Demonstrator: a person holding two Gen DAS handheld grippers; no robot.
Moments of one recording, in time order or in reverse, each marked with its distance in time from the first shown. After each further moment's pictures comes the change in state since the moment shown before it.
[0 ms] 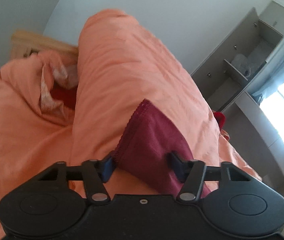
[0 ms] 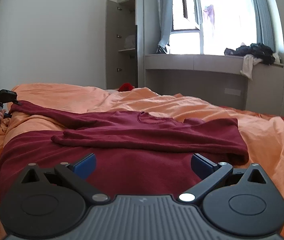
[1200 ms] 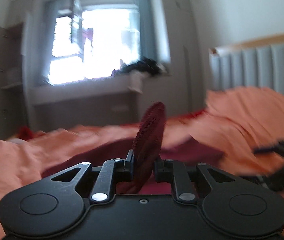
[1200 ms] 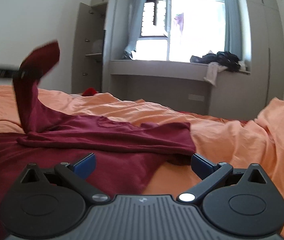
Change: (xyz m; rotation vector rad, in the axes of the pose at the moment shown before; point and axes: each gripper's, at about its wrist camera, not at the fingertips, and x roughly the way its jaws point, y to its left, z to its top) left arm -0.218 -0.216 -0.276 1.070 0.032 -0.962; right arm -0.027 -0.026 -0.006 0.006 -0.037 -0.246
